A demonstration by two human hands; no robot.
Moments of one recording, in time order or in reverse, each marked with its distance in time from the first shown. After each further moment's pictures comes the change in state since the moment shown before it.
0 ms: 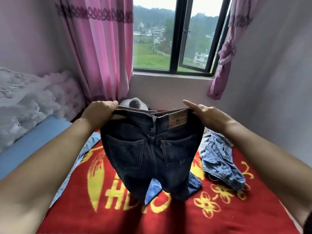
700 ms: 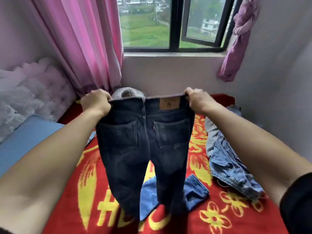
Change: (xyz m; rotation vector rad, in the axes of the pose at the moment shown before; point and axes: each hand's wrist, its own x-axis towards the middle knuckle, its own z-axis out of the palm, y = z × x) left_hand 0.175 -0.022 0.173 -0.056 -0.334 -0.758; right_hand 0.158 0.131 0.149 0.267 -0.234 0.494
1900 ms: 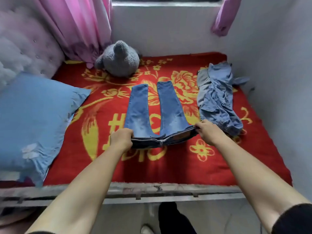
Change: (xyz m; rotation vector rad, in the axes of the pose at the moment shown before) left_hand -0.337 -0.048 0.137 0.184 -0.575 0.229; right_hand -0.344 0.012 0.158 0.049 -0.393 0.158
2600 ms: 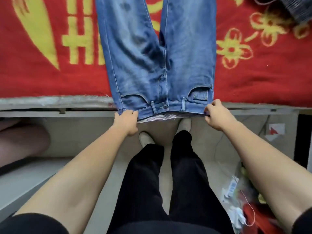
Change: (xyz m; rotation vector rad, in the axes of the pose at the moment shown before) left_hand -0.066 0.029 0.349 0.101 -0.685 0.129; right_hand -0.084 0.071 0.347 0.007 -0.574 0.191
